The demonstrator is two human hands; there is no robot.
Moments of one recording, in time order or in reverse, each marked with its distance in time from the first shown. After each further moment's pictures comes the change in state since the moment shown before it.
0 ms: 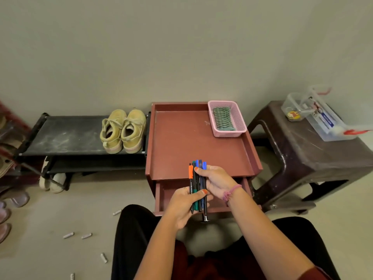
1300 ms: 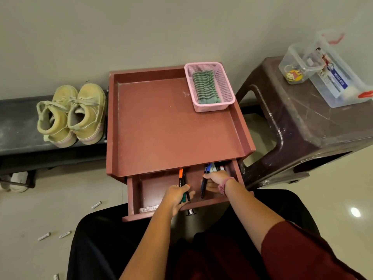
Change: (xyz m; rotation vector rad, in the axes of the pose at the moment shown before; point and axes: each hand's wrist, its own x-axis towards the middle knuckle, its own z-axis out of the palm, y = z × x) left_hand 0.170 -0.092 -0.024 0.079 0.310 -0.335; right_hand 0.130 0.070 -0.163 -0.235 0.419 0.414
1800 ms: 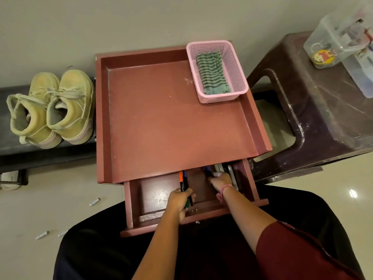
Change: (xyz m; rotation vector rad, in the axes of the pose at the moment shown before) left_hand 0.054 -0.019 -0.003 -0.028 0.138 -0.085; right_hand 0.088 0.035 0.011 -0.282 0.239 -0.142
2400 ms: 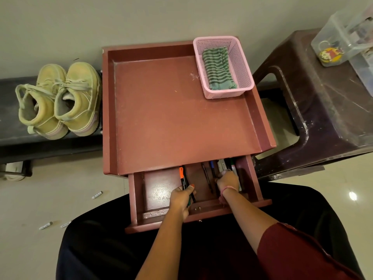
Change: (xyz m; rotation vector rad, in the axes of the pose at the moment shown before) left_hand -0.015 -0.007 -0.004 -0.074 0.016 0.041; right_hand -0.025 0.002 -0.004 -0.378 0.199 -0.082
